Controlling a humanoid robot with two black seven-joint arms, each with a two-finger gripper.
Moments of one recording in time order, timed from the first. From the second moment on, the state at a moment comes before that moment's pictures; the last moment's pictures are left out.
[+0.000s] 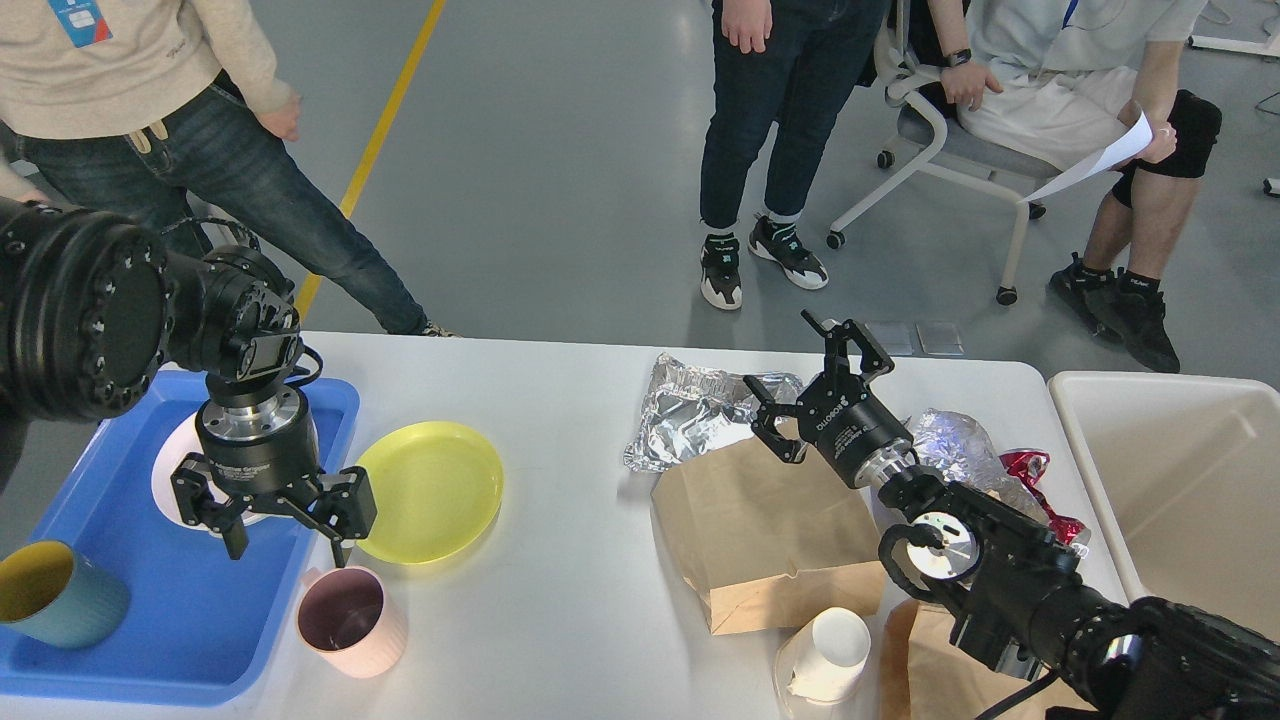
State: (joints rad) left arm -1.72 0.05 1.63 -0.99 0.06 -0.96 -0.24; right arm 0.69 0.01 0.51 0.30 -0.02 0.65 0.41
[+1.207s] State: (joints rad) left arm -1.41 0.07 1.53 -0.74 0.05 -0.96 -0.16; right arm 0.69 0.01 0.51 0.30 -0.02 0.65 0.41
